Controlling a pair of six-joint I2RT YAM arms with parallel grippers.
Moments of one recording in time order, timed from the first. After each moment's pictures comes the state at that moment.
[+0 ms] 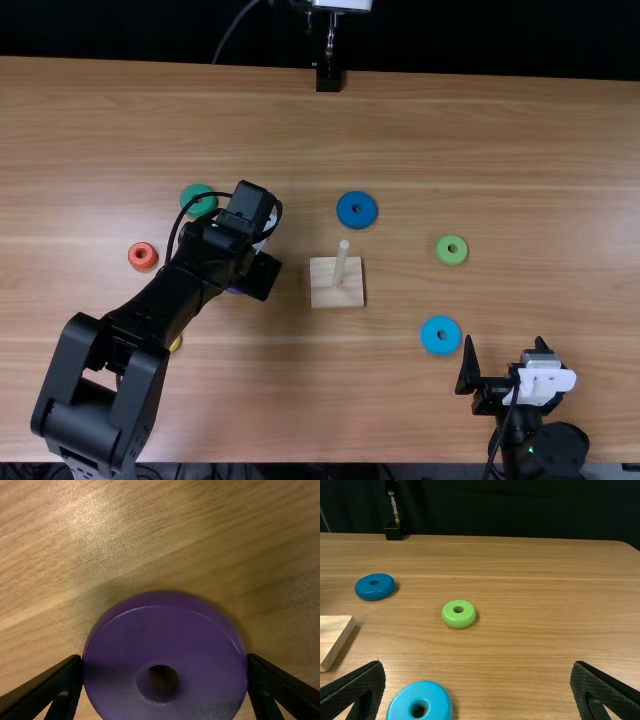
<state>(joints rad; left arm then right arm) -0.41 1.94 1.29 -0.66 -0.10 0.00 -0.07 0.02 0.09 -0.28 -0.05 -0.08</state>
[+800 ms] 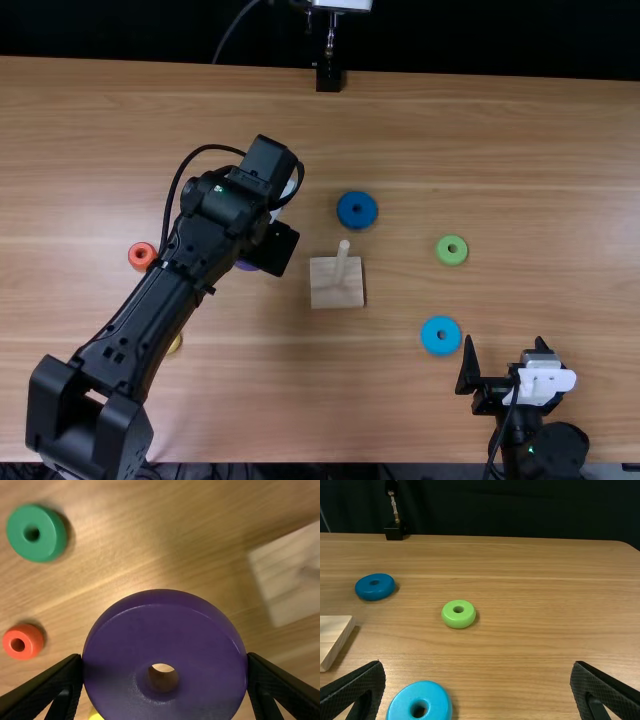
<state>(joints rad) -0.47 1.88 1.72 -1.12 -0.10 -0.08 -0.07 0.02 0.09 -0.28 -0.05 -0.08</state>
